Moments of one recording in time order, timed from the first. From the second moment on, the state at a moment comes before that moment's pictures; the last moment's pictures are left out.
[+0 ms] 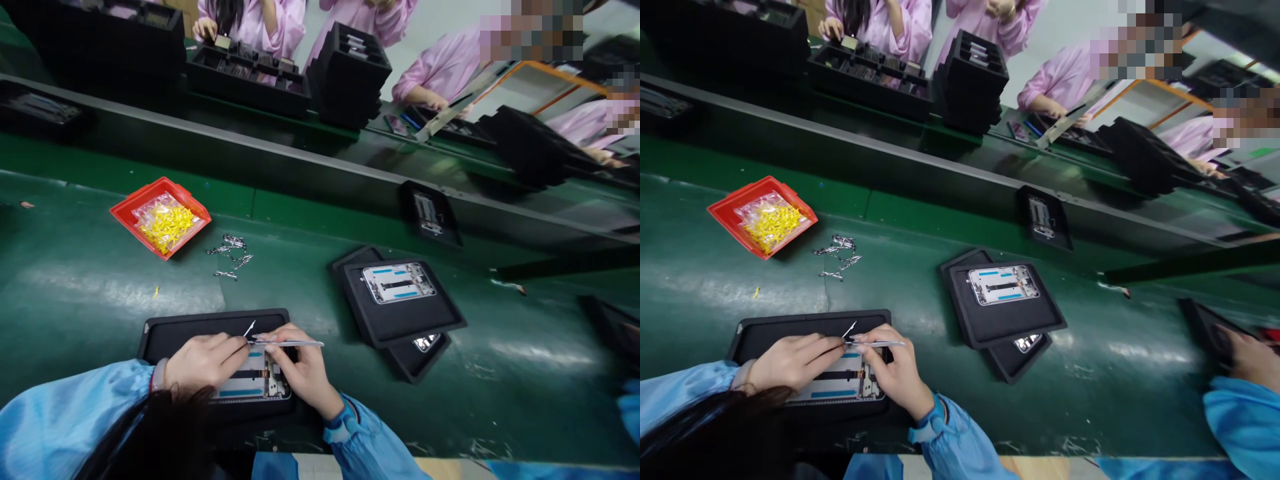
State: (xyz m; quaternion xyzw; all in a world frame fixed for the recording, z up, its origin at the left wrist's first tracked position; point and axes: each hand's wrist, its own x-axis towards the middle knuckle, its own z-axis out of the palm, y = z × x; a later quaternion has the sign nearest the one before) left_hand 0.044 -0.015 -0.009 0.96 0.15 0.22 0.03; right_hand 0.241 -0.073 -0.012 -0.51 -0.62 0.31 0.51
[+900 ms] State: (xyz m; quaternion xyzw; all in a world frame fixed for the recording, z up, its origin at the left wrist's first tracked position) left_hand 0.041 -0.022 -0.008 0.97 0.17 0.19 0.03; right_hand 0.245 -0.075 -0.013 -0.48 -0.67 0.28 0.49
